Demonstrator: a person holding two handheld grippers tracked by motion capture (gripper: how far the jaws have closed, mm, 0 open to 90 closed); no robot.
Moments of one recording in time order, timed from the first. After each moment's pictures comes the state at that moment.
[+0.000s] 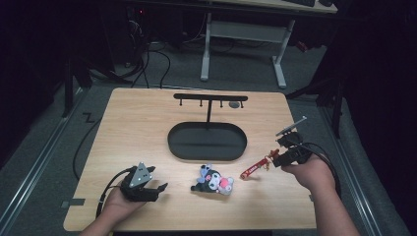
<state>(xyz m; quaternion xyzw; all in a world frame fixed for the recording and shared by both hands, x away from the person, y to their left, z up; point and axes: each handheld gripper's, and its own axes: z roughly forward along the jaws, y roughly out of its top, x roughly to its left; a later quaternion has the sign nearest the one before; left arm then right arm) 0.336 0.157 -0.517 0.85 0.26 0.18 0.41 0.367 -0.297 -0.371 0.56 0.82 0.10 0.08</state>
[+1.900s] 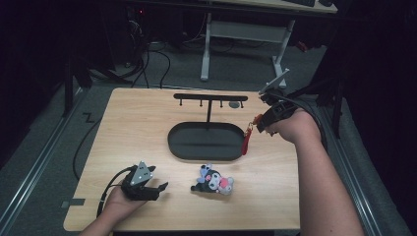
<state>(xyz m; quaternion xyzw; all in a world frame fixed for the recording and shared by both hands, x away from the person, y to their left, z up) 0.341 0.157 -0.519 0.85 0.27 0.18 0.41 0.443 -0.248 -0.291 0.55 0.83 0.10 0.05</state>
